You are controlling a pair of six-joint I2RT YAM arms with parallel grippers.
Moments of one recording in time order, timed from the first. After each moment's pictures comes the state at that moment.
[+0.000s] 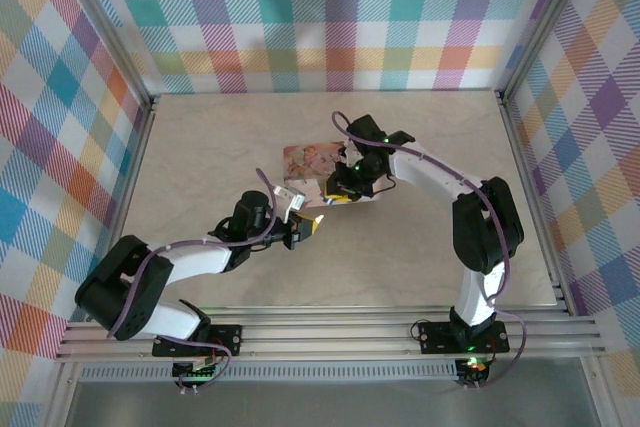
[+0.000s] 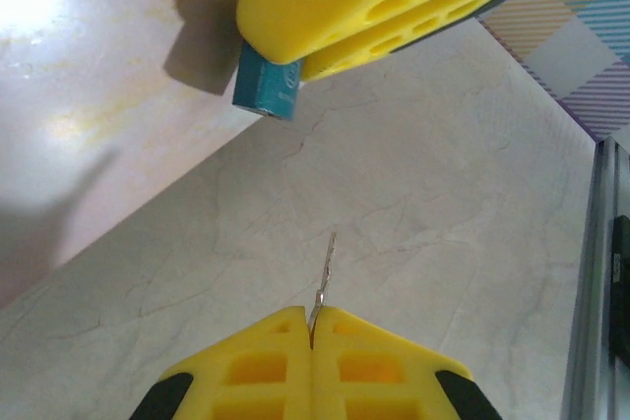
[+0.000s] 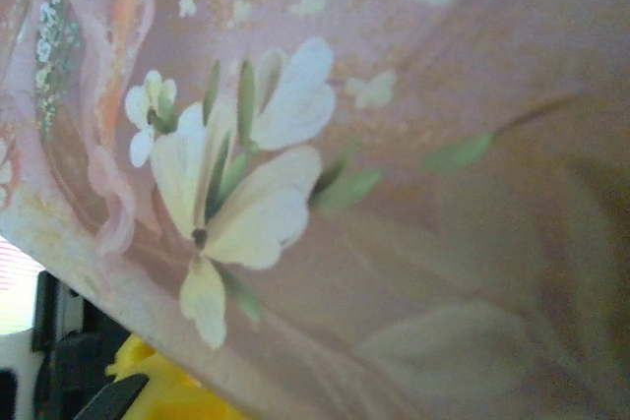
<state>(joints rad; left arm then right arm) -0.58 1.42 0.45 0.49 0.50 -0.30 0.57 1.84 1.47 -0.81 -0.54 0.62</state>
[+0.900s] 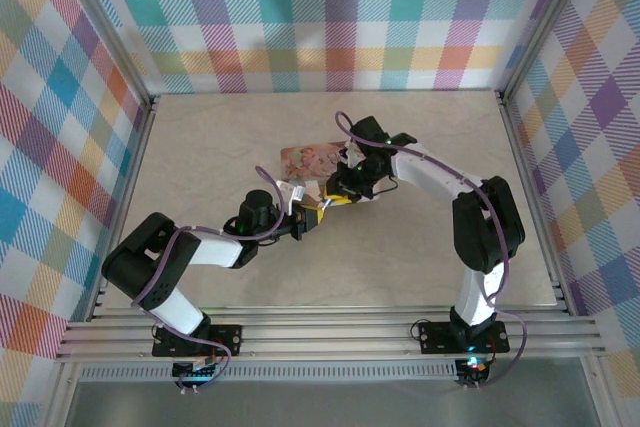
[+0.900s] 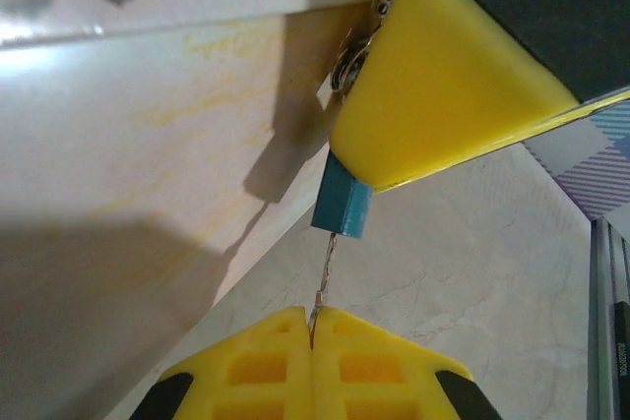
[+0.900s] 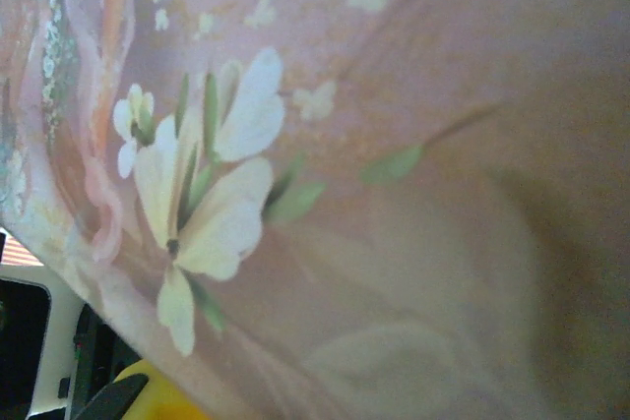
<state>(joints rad) -0.57 1.59 0.46 0.78 0.46 -0.45 0.55 1.84 1.43 -0.77 -0.61 0.63</state>
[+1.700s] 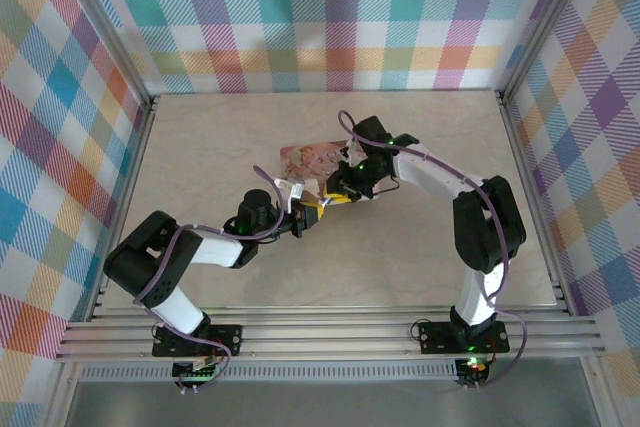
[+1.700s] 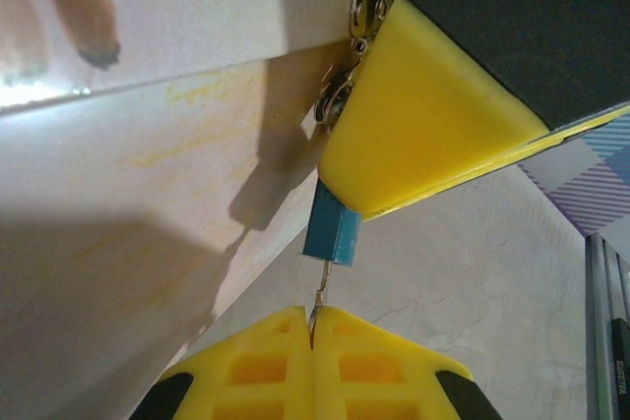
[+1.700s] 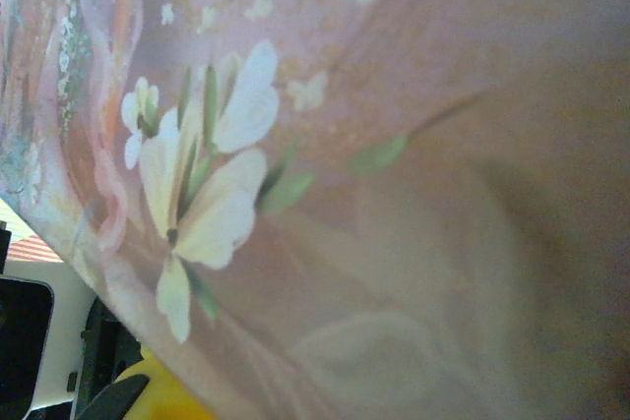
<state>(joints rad) -0.57 1.61 0.46 0.84 0.46 -0.45 0.54 1.84 1.41 -0.72 -0.66 0.65</state>
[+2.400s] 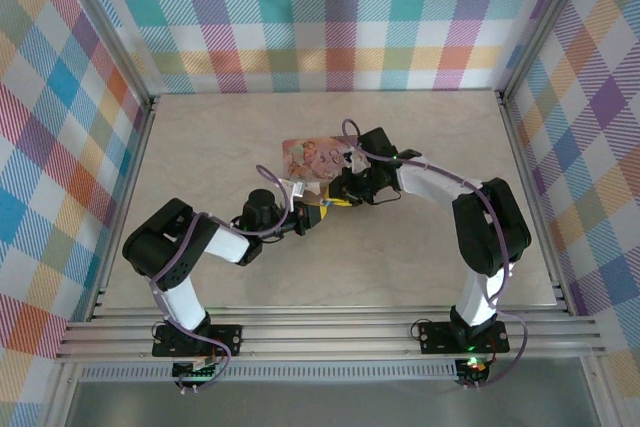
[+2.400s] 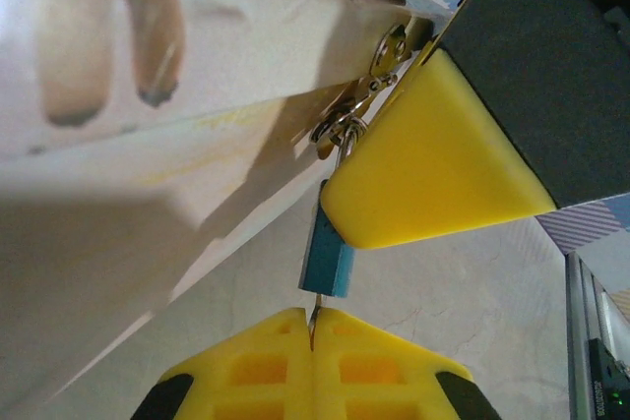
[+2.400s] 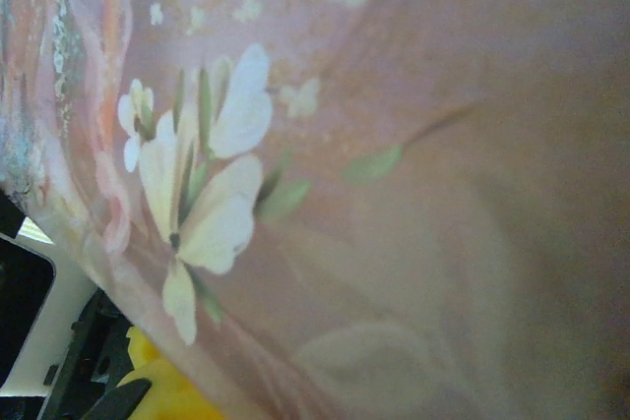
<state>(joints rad) -0.56 1.75 0.49 0.96 0.49 -0.56 0.53 1.81 1.23 -0.47 -0.66 0.66</state>
